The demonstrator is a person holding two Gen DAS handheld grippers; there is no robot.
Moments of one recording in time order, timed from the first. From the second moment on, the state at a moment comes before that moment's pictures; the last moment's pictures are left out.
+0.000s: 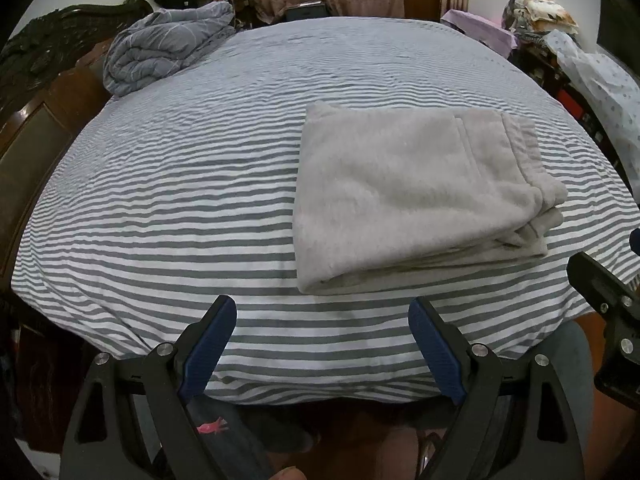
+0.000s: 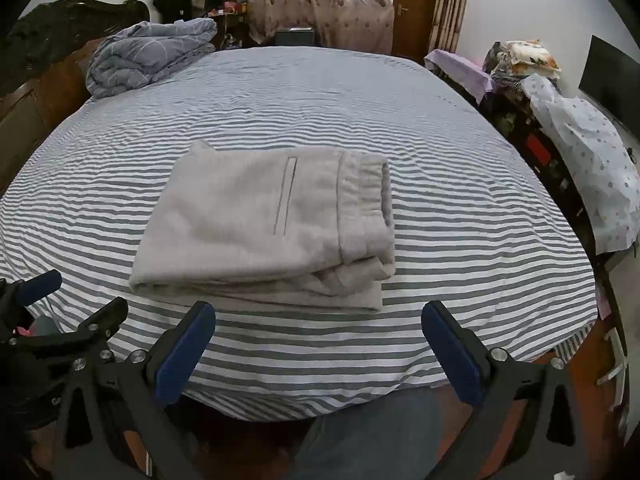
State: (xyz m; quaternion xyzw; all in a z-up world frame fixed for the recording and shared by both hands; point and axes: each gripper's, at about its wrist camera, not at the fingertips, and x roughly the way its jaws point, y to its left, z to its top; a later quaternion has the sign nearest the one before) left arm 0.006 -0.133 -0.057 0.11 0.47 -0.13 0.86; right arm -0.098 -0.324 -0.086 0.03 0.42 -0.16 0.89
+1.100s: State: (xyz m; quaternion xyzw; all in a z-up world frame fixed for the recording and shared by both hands) left arm 0.103 -0.085 -0.055 -0.06 0.51 -0.25 0.82; right arm -0.050 -0.436 -0.111 0.18 0.46 0.01 0.87
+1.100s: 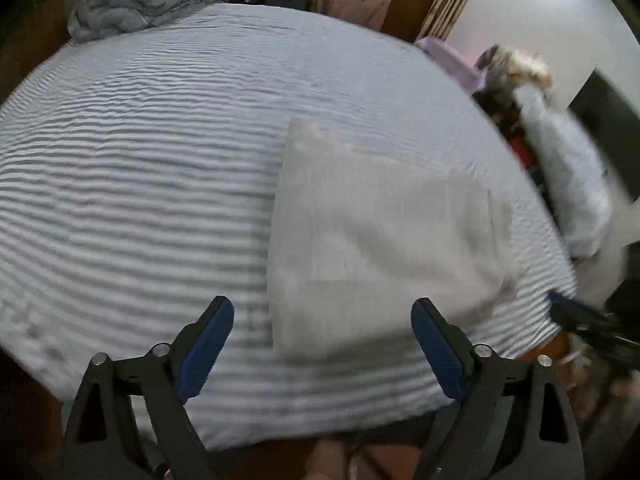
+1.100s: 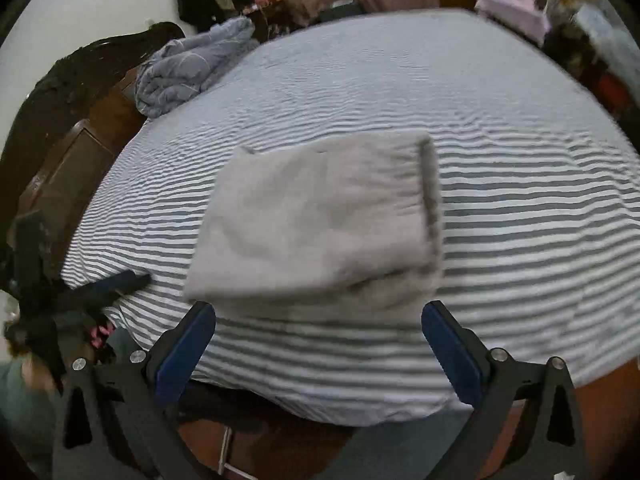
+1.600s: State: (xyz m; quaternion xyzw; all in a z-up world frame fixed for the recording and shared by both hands) left arm 0.197 -0.096 -0.156 -0.17 0.58 -0.27 0.75; right arm 0.045 -0.524 -0.226 0.37 0.48 0.17 0.78
